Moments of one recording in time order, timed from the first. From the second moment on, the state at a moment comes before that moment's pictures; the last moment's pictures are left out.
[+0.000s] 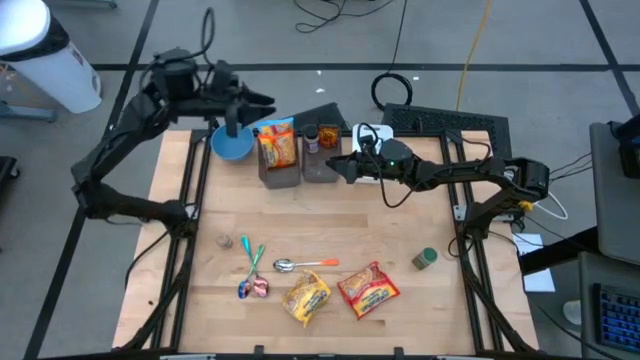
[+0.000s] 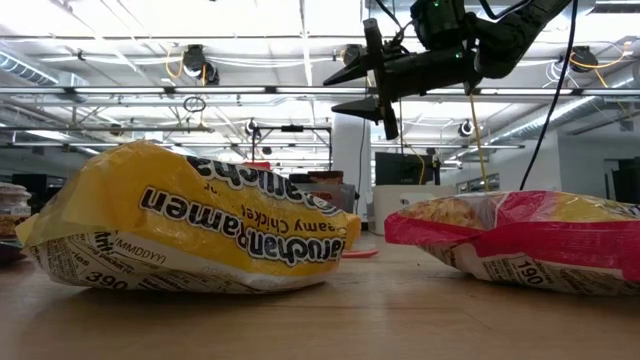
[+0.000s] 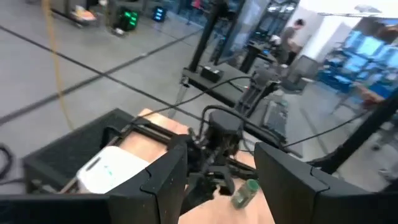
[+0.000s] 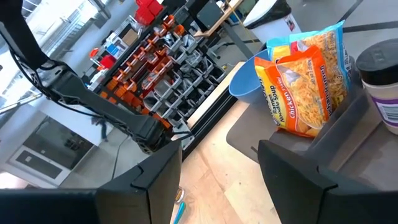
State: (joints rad) left arm 0.64 1.22 1.61 -0.55 0.54 -0.27; right arm -0.33 1.51 0.79 0.63 -0.10 0.78
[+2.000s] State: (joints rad) left arm 0.44 0.97 0.79 0.10 0.33 -0.59; right arm -0.23 1.51 0.79 0.75 -0.05 0.82
